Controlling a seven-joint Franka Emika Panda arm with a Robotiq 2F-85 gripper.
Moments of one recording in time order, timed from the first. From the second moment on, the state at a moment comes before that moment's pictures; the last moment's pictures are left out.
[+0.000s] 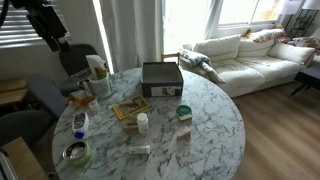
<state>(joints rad) -0.07 -0.71 0.01 -2.35 -0.19 1.76 -0.03</state>
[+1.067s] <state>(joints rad) -0.06 -0.70 0.02 -2.47 -0.08 1.76 0.07</state>
